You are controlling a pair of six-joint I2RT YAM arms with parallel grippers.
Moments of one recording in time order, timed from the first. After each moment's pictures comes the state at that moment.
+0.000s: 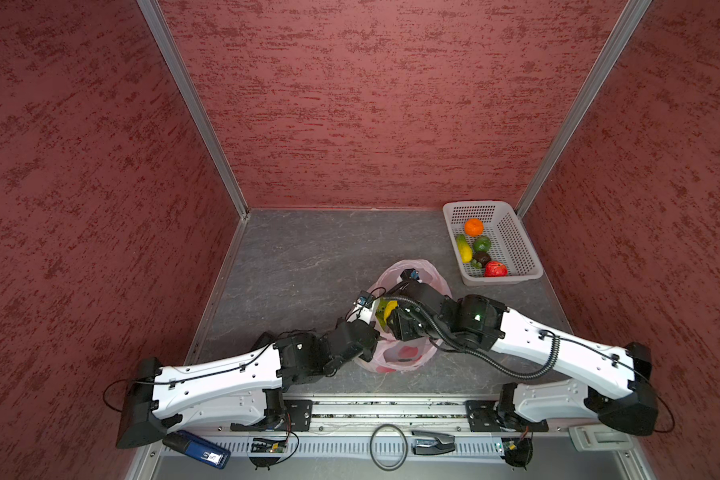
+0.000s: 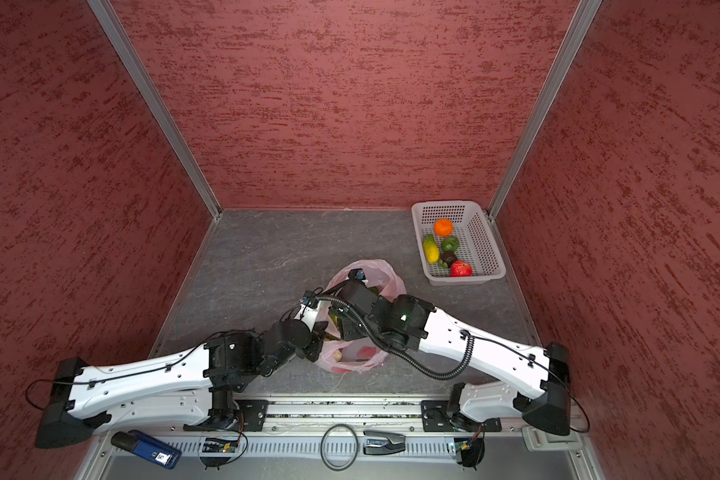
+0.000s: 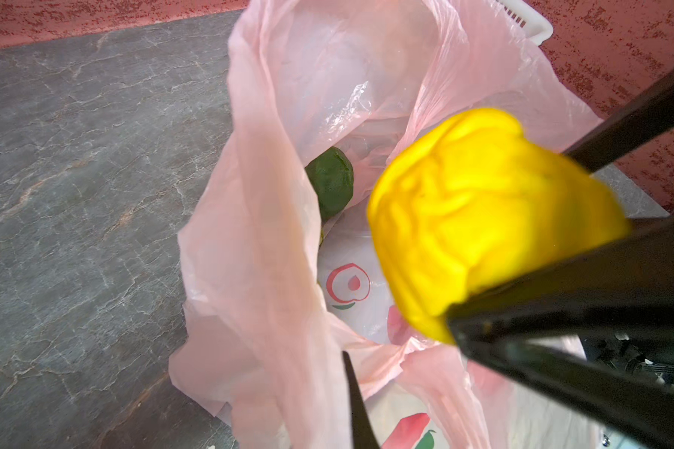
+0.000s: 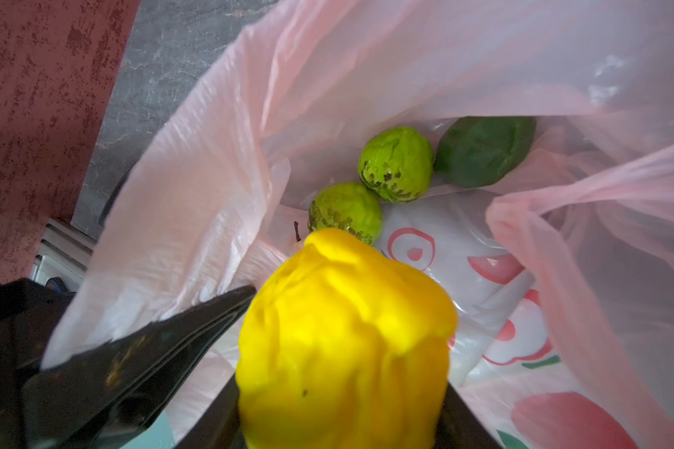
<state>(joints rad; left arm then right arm) -1.24 1.00 0.78 -0.50 -0.48 -0.56 1.11 1.27 1.27 -0.94 0.19 0.82</state>
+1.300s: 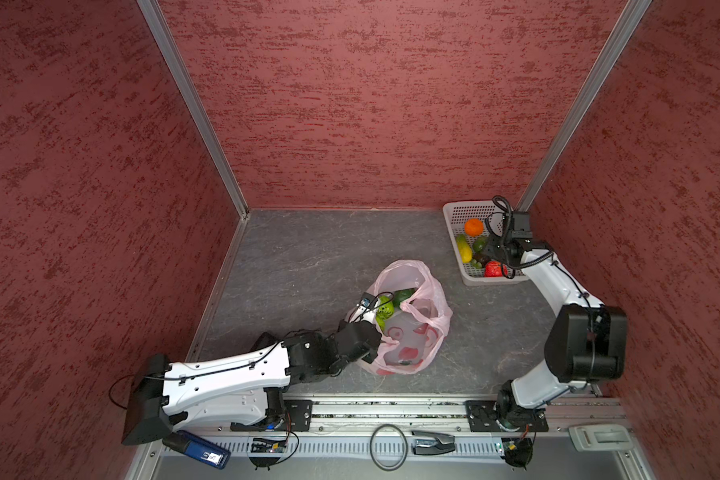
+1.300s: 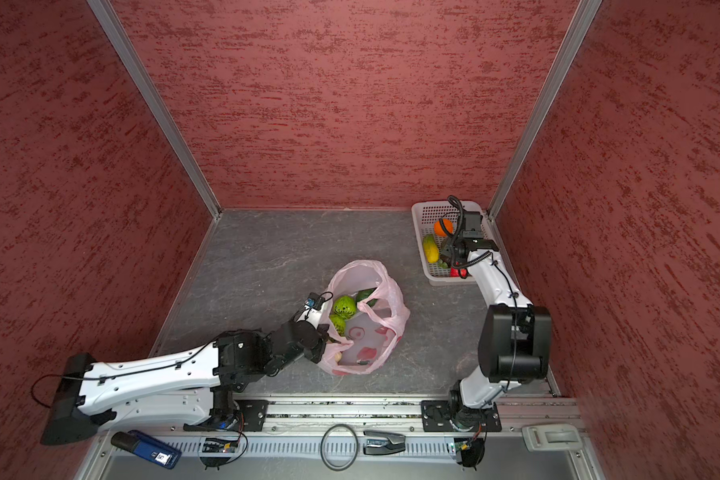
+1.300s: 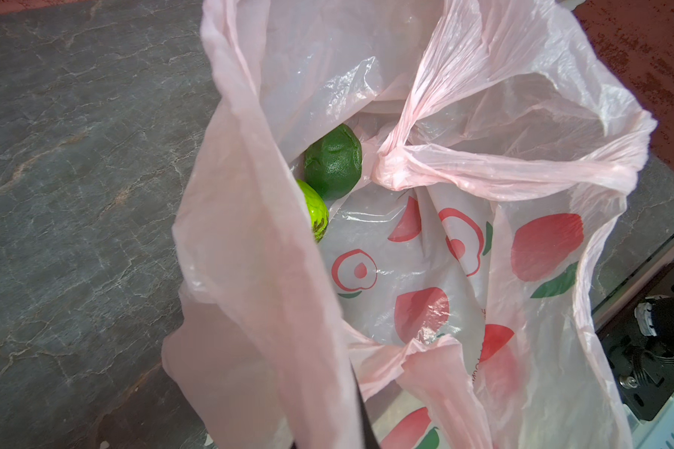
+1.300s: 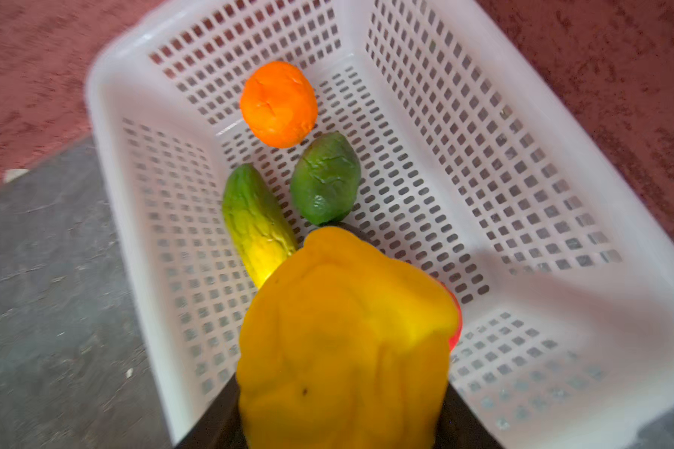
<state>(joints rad) -1.25 1.05 0.78 -0.52 -0.48 -0.60 -0.08 1.66 1.28 -0.51 0.10 0.39</state>
